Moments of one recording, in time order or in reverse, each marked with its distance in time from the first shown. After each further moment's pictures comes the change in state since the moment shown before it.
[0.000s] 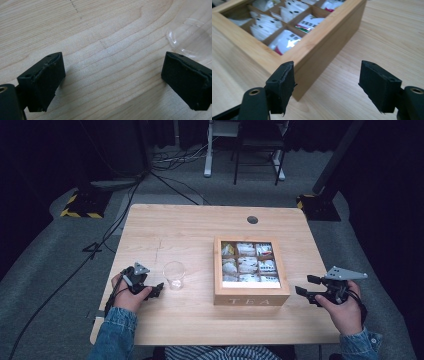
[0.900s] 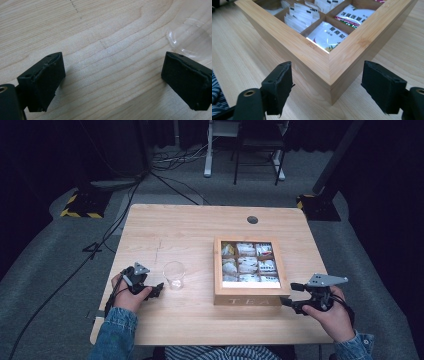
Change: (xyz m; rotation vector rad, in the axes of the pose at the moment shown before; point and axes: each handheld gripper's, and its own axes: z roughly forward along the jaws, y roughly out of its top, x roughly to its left) left arm 0.000 0.000 0.000 0.000 0.000 0.000; right arm 0.035 -0.002 0.024 0.042 0.137 -0.047
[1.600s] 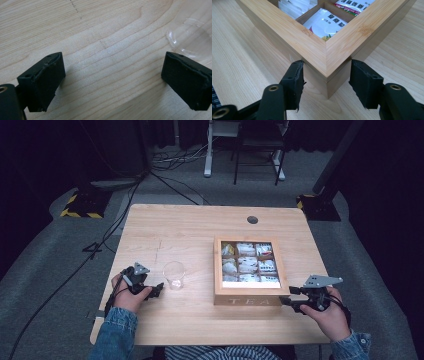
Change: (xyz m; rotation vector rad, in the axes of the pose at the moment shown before) left arm 0.000 0.000 0.000 -0.001 0.000 -0.002; right arm -0.002 -0.005 0.008 0.055 -0.014 -0.027
